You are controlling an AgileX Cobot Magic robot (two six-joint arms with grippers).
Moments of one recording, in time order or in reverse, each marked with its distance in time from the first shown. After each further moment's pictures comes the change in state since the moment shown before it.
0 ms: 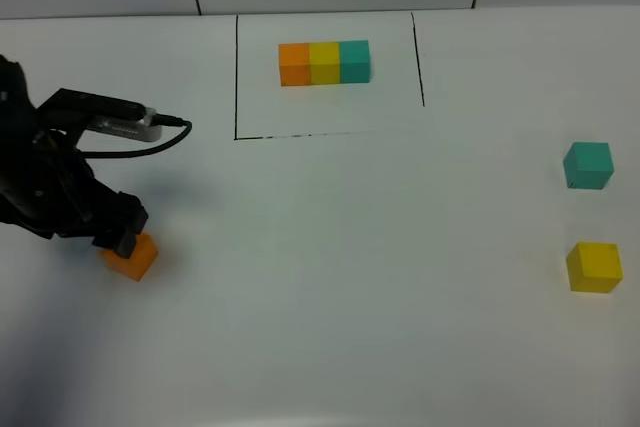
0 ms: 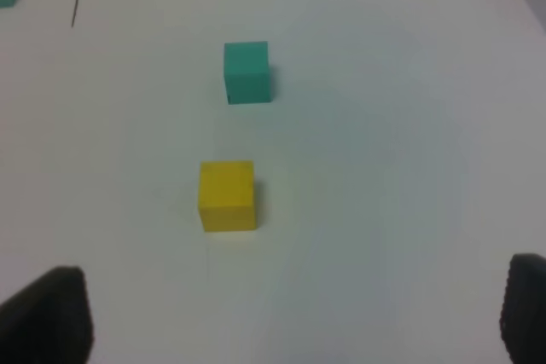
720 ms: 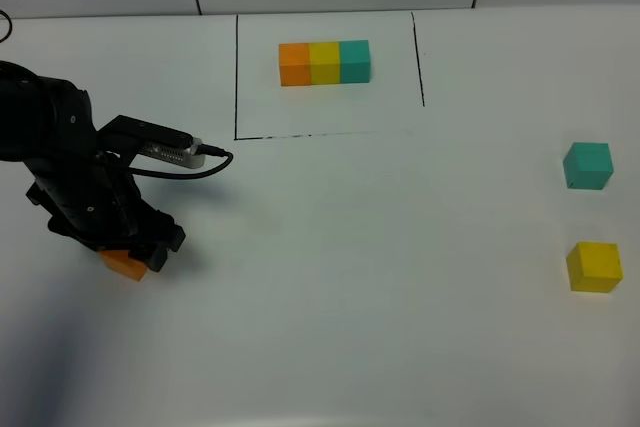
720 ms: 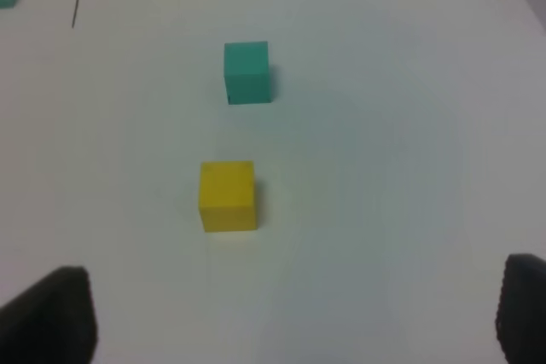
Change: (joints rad) left arm -0.039 0.171 -0.016 -0.019 -0.112 0.038; right arm 0.000 0.000 0.000 0.000 0.000 0.002
